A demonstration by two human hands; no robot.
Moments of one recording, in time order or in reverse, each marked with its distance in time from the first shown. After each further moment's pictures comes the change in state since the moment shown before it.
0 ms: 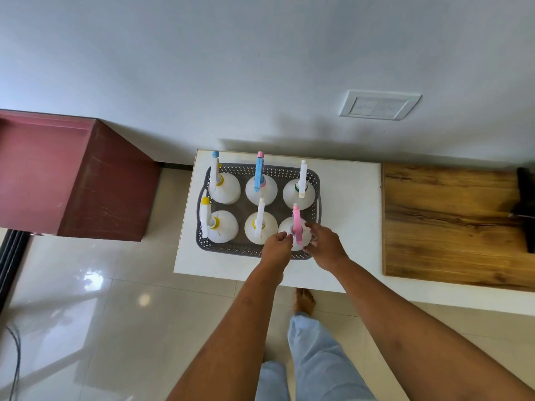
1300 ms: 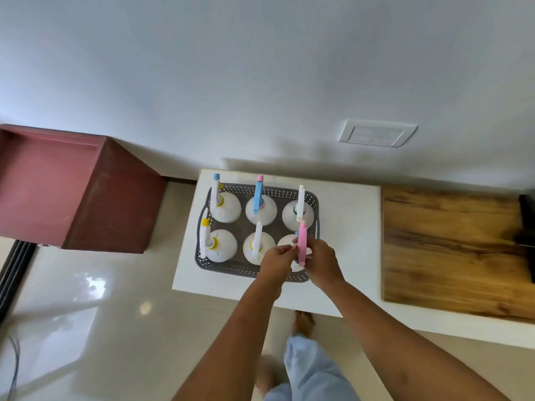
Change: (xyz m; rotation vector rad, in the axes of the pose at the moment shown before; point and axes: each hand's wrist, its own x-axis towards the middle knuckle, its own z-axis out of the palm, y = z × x) left_hand -0.007 0.022 0.002 -0.029 -0.046 0.099; right_hand -0.007 -0.024 -0.020 0.107 0.098 -0.137
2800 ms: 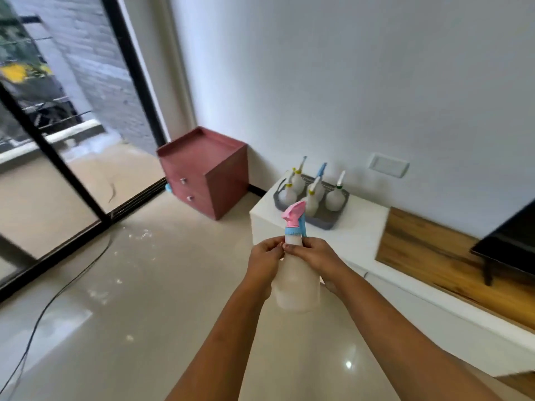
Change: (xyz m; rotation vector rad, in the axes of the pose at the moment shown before) left_hand -0.493 -0.348 -0.001 -0.459 0.289 0.544; right_hand -0.545 0.025 0.028 0.178 -0.350 -0.274
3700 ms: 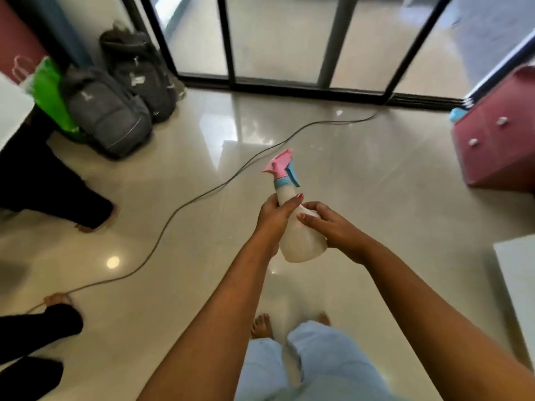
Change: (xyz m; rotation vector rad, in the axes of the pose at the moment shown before) left_hand -0.344 -0.259 -0.464 -0.568 0.942 -0.132; right_hand -0.228 0.103 0.551 -0.709 -1.189 -0.114
